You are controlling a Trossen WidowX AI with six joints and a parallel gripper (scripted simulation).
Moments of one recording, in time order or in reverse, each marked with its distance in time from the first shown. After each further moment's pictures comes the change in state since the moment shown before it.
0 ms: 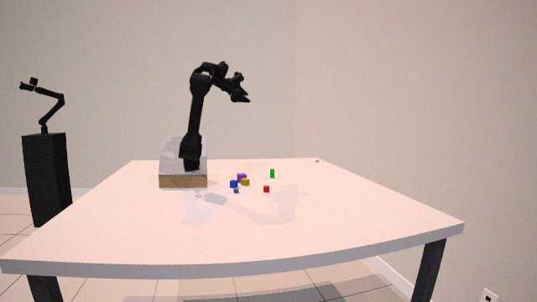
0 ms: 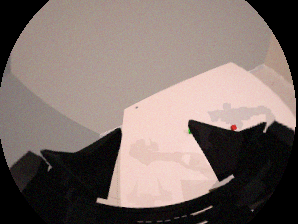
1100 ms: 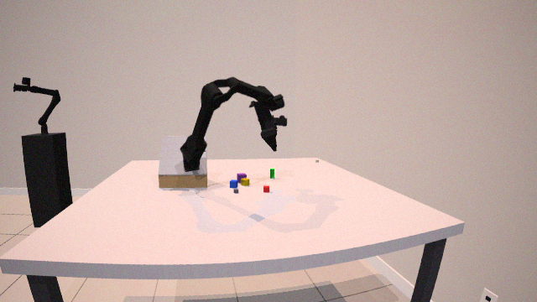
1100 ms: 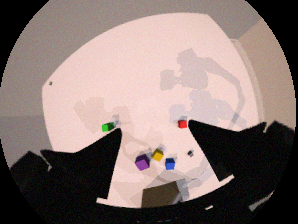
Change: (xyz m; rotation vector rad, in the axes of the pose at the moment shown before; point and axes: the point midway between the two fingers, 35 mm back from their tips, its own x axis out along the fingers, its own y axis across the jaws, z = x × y) arm 0.139 -0.292 -0.028 -0.059 0.619 -0.460
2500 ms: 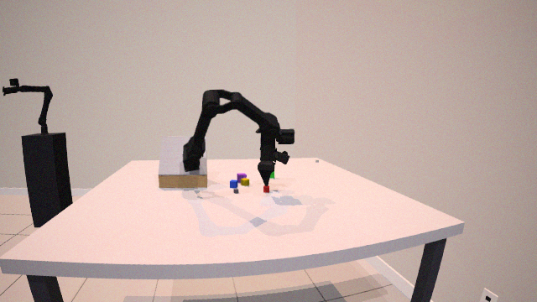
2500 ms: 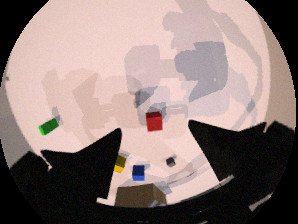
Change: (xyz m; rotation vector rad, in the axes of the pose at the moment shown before) arm 0.106 -0.102 -0.056 0.015 0.331 -0.062
